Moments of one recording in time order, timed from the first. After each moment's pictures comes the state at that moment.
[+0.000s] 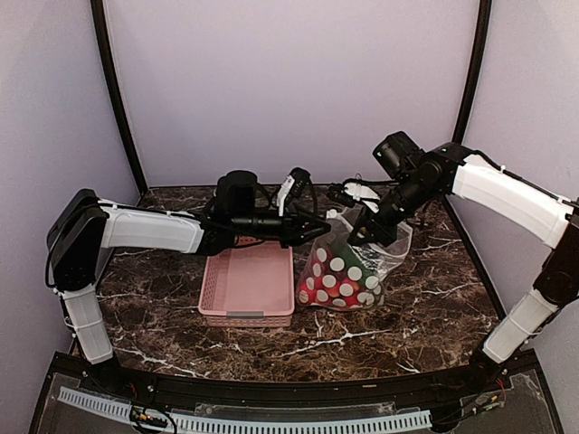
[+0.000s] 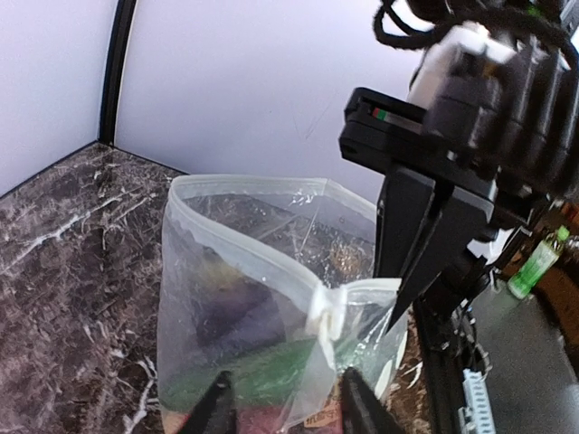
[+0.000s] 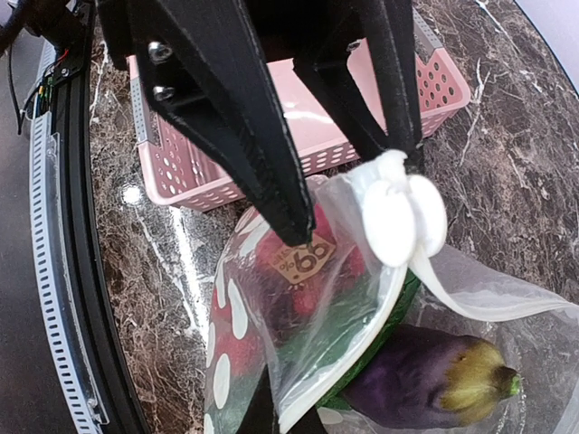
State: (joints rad) left arm -0.80 1.86 1.23 0.44 0.64 -0.22; right arm 0.66 1.56 1.51 -1.04 -0.43 -0.50
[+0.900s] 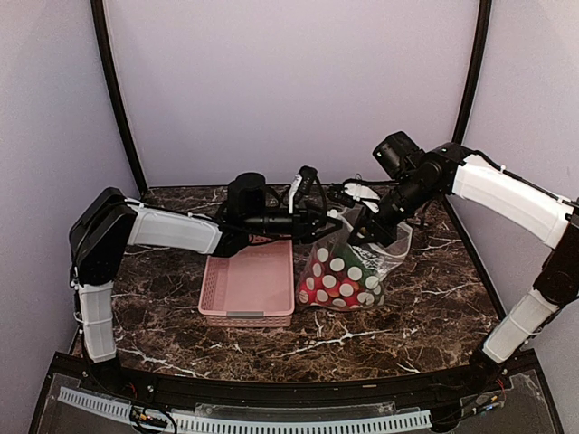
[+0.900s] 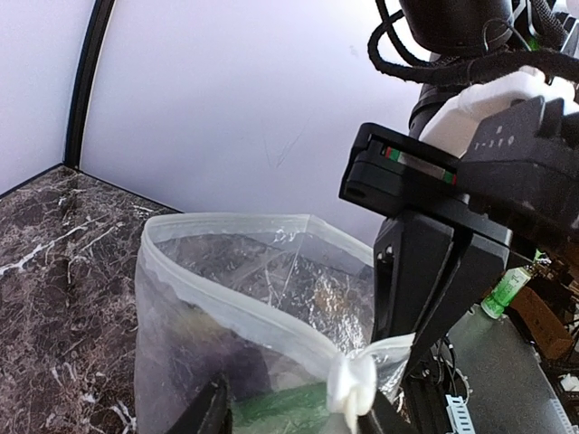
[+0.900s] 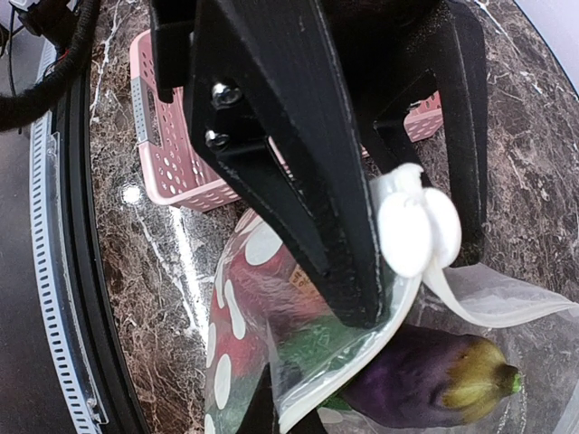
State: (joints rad) left arm -0.80 2.00 1.32 0.63 0.72 -0.33; right arm 0.66 1.56 1.51 -1.03 -0.43 -0.51
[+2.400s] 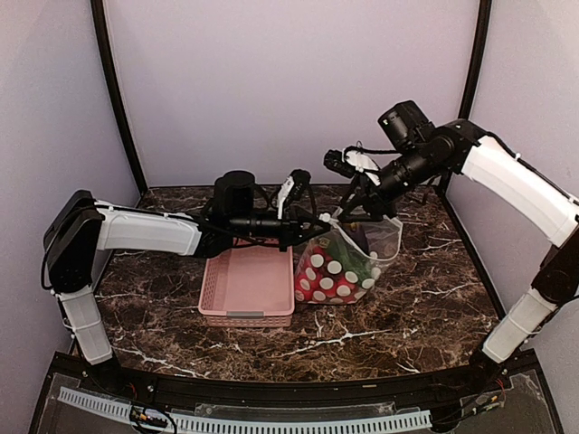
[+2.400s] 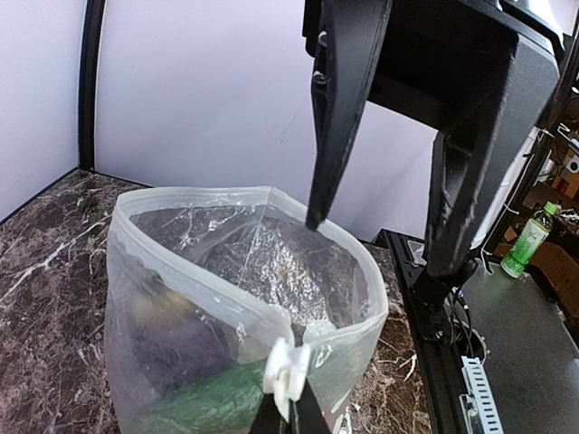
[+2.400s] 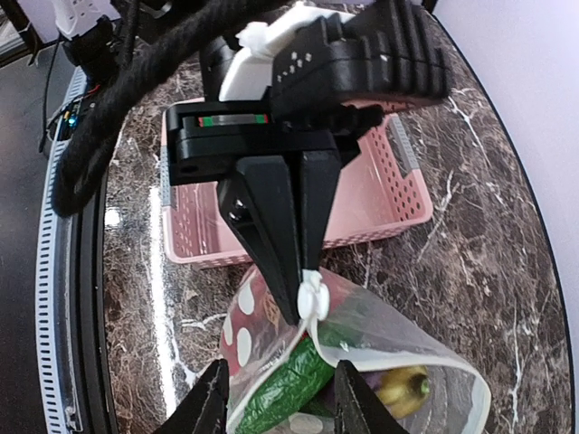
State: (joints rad) left arm -0.81 1.84 1.21 0.48 0.68 -0.15; right arm 0.66 1.57 1.71 -1.06 -0.50 -0.62
